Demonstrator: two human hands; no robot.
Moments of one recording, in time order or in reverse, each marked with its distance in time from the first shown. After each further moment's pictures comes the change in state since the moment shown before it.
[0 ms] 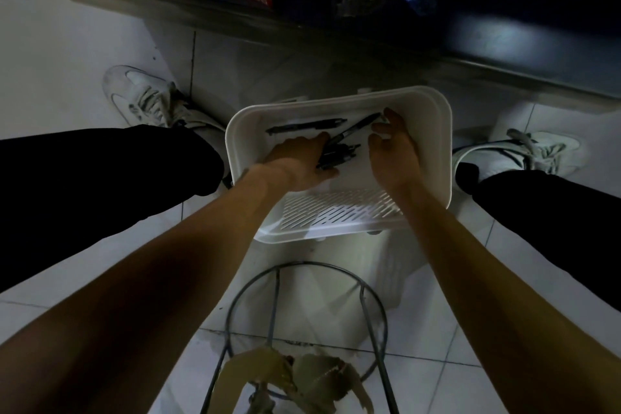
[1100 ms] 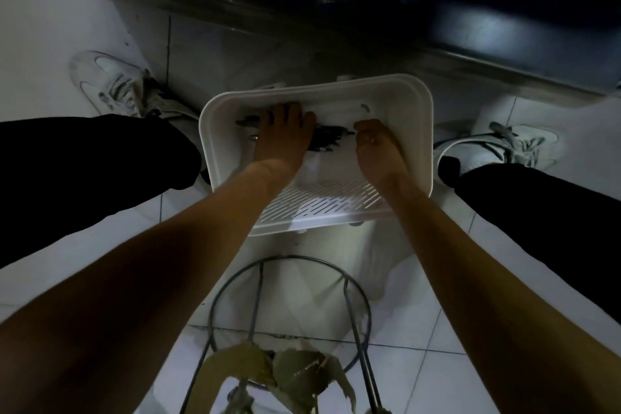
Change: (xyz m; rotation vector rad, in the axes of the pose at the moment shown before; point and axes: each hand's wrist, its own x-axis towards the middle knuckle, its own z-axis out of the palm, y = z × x) left_hand 0.015 0.012 0.017 0.430 0.252 -0.065; right_hand 0.011 0.013 -0.008 -0.170 -0.133 -0.043
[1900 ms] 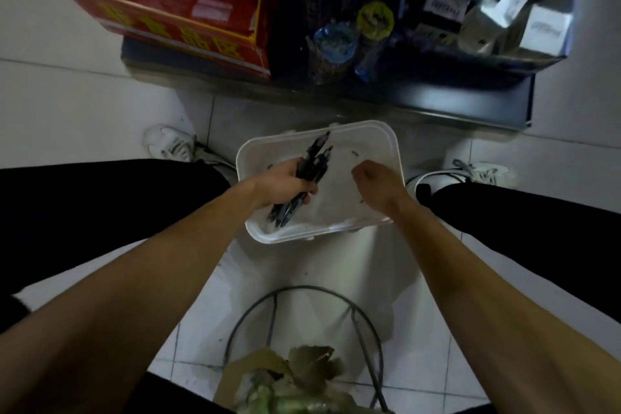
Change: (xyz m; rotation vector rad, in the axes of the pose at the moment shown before) left_hand -0.073 -0.029 -0.073 -1.226 -0.292 0.008; right_hand -0.062 -0.040 -0.042 -0.263 -0.055 -0.078
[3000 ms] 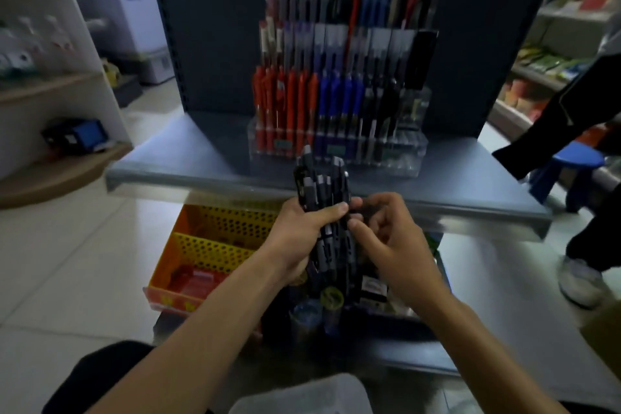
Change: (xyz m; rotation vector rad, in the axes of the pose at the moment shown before) left_hand -0.198 0.291 -0.023 -0.456 0.236 0.957; right_hand -0.164 -0.173 -0.230 0.361 0.698 -0.903
